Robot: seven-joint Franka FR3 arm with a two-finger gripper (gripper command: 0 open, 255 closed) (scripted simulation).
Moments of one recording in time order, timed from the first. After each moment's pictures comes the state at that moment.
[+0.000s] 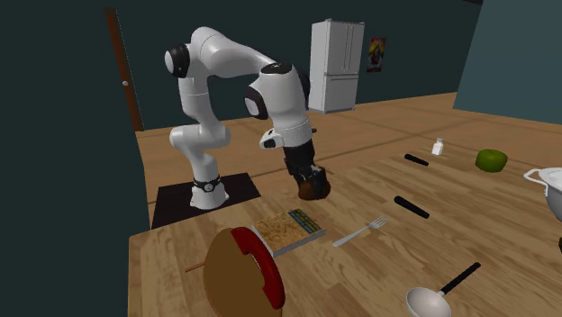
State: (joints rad) arm -0.20 0.07 0.55 -1.95 0.28 2.10 1.57
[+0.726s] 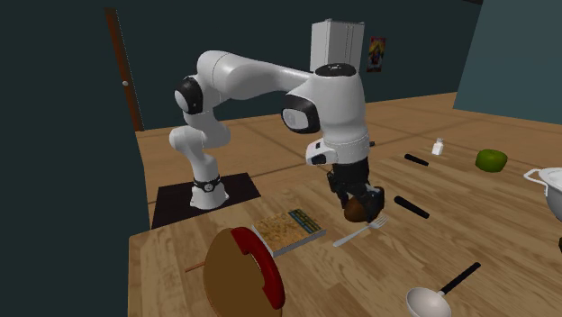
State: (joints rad) arm -0.01 0.58 0.51 -1.29 0.00 1.93 1.77
